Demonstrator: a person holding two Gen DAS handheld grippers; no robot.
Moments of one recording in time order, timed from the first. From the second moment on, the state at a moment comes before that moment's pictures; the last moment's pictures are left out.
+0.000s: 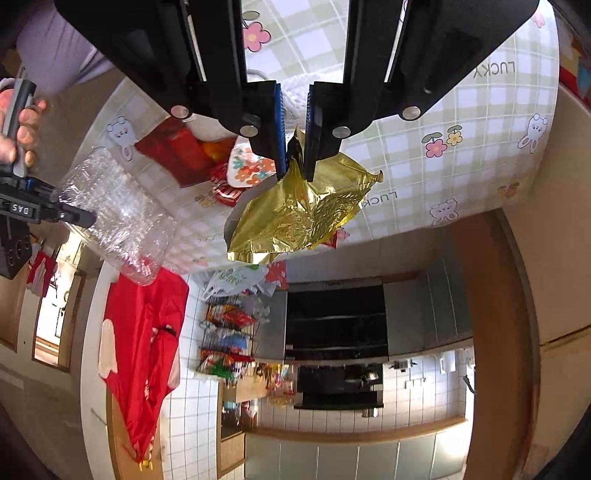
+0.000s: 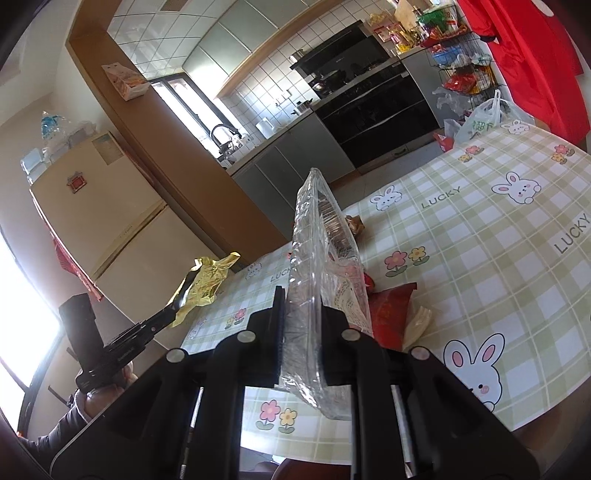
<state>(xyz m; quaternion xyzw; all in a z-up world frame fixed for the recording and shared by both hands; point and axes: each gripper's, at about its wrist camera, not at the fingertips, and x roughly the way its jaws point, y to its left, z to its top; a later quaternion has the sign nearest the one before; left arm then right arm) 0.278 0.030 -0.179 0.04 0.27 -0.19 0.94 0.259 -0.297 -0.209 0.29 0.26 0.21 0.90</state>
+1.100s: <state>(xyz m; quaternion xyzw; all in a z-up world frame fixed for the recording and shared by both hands) 0.056 -0.008 -0.232 -0.07 0.36 -0.25 0.90 0.112 -0.261 -0.135 0.26 0.21 0.24 0.91</state>
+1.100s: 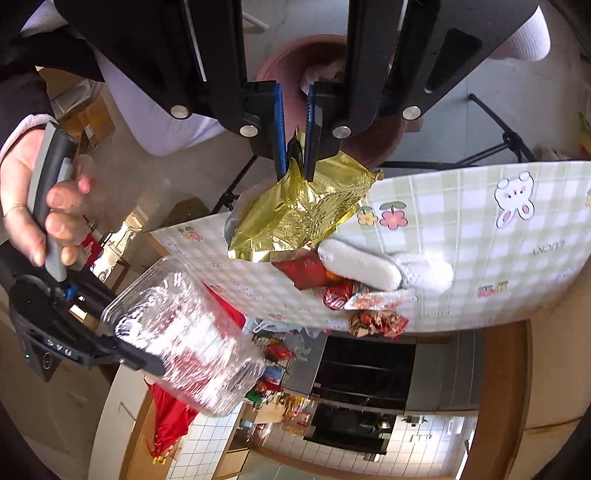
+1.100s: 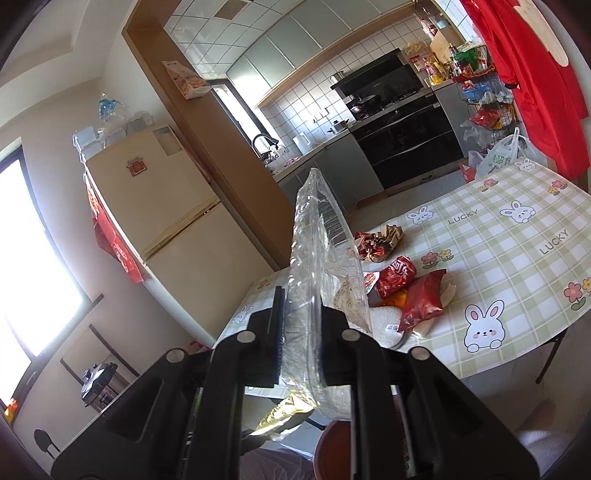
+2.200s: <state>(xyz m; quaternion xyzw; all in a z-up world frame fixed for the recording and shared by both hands) 0.072 0.035 -0.149 -0.05 0.24 -0.10 0.96 0.115 -0.252 -0.176 0.26 0.28 0.25 0.89</state>
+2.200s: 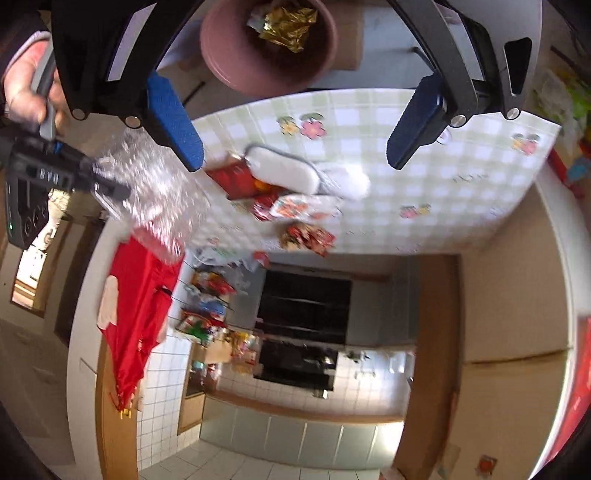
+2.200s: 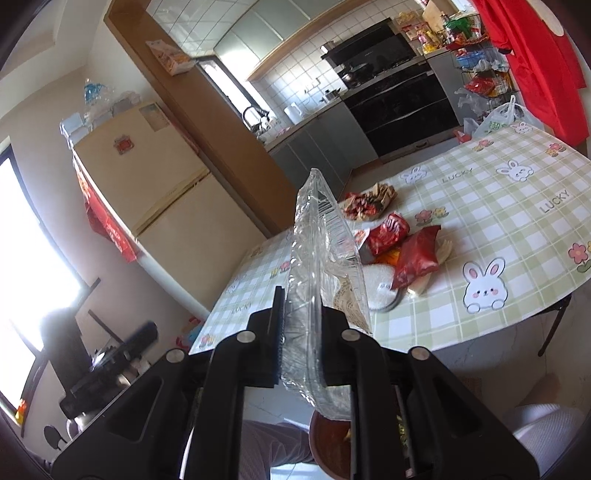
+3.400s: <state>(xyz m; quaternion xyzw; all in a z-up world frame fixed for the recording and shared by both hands) 0.041 0.072 -0.153 -0.10 0.23 -0.07 0.97 0.104 -0.215 -0.172 0.21 0.29 0.23 0.90</state>
